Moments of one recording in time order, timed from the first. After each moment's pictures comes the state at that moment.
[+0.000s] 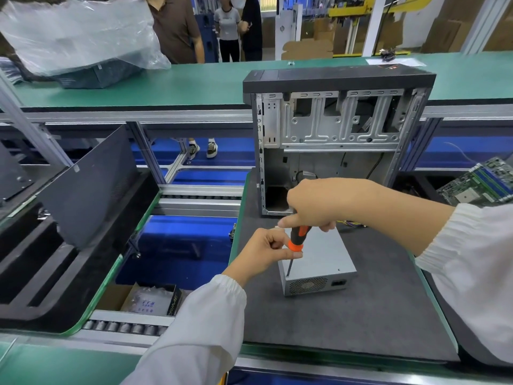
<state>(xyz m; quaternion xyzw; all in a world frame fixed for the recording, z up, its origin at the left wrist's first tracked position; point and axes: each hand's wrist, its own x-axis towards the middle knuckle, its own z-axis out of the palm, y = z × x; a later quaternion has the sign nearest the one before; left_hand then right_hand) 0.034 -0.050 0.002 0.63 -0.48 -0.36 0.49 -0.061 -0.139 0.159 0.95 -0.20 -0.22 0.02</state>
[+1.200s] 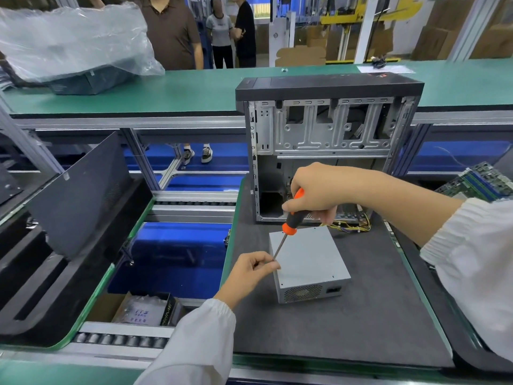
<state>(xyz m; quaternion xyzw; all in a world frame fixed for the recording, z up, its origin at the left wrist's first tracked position) 0.042 -0.036 -0.045 0.67 -0.43 -0.35 0.49 -0.068 -0.175 0.176 0.95 -0.26 -0.11 -0.12</state>
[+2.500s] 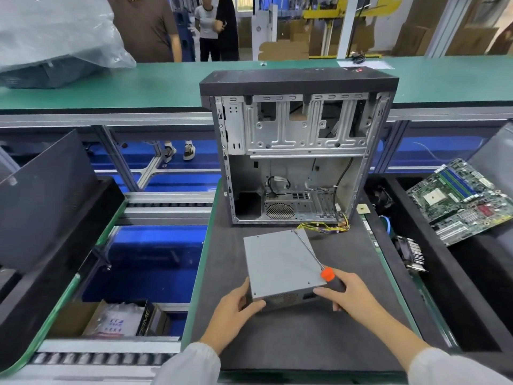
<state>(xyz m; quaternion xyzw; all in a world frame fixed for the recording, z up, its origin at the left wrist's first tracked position) 0.007 -0.025 -0.109 0.73 -0.39 -0.37 0.42 -0.210 -0.200 -0.060 0.75 -0.40 0.12 -0.51</state>
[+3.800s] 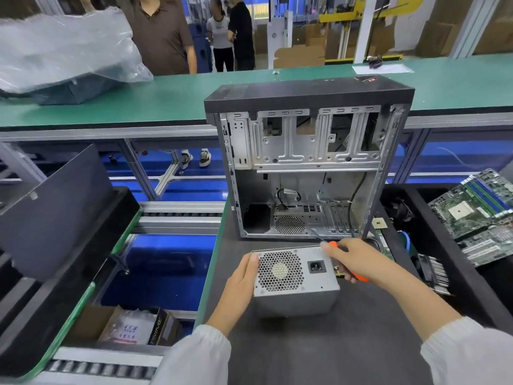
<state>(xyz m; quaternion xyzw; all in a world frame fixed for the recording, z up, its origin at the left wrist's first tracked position) 0.011 -0.078 -0.025 0.73 -0.31 -0.36 0.49 -0.155 -0.268 0.022 0.75 -0.45 0.00 -0.48</state>
